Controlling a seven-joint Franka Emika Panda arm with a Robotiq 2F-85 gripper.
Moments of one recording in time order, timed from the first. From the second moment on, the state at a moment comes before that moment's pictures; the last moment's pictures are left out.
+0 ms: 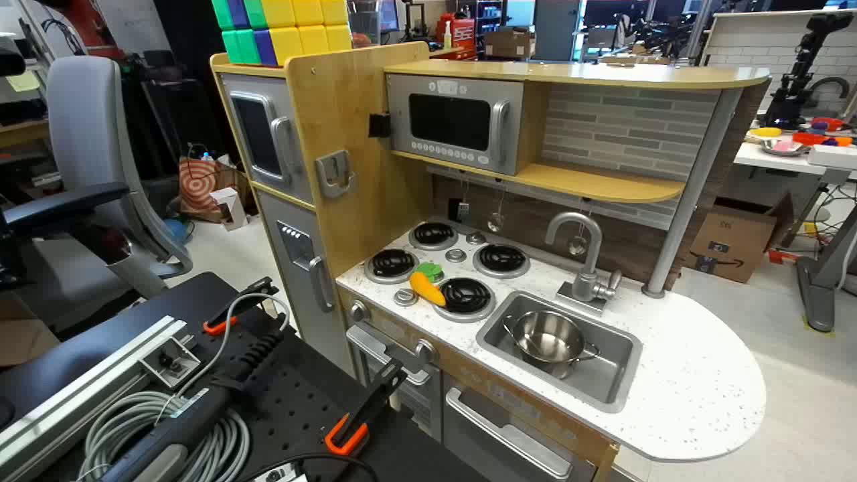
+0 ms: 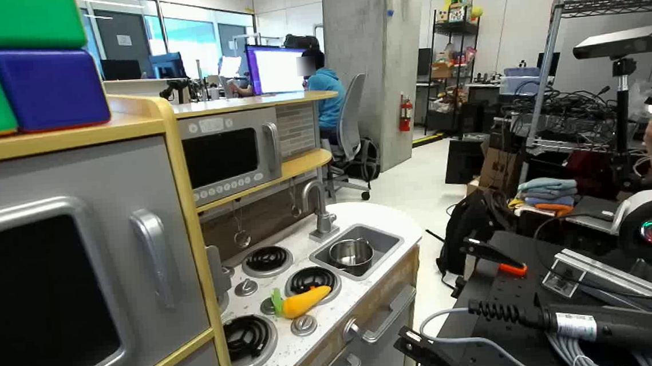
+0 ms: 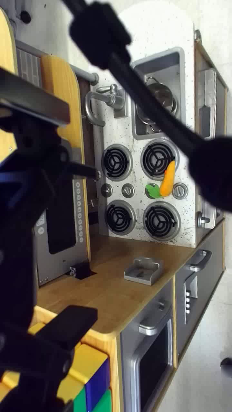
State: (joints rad) arm 0.08 -0.54 0.02 -2.30 0.10 2.02 0.01
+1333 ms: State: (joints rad) arm 0.11 -0.50 -0.08 -2.30 0.03 1.79 -0.76
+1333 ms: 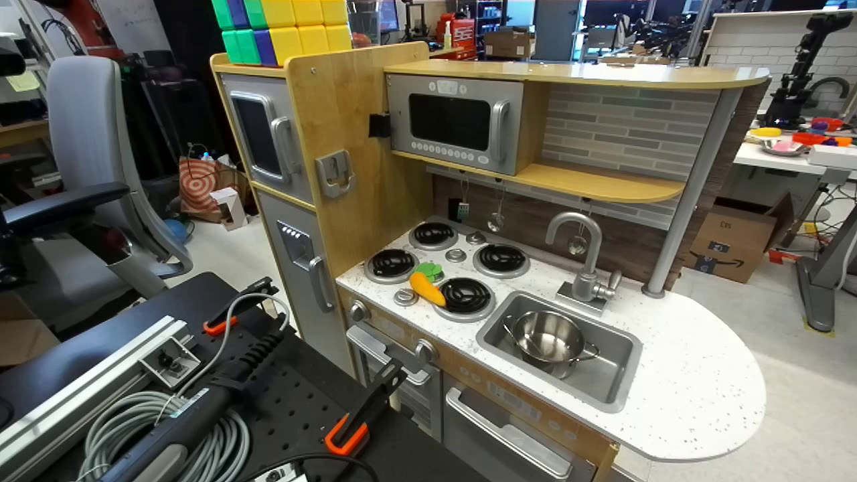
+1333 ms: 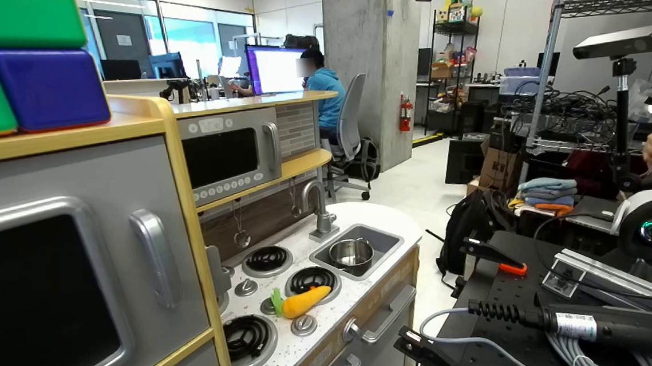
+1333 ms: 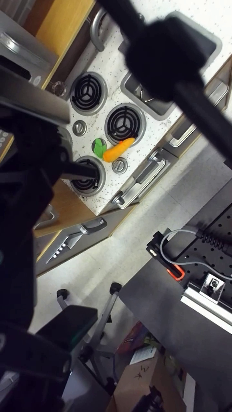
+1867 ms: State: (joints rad) arm 0.12 -0.41 -0.08 -2.45 0.05 2.10 -0.73
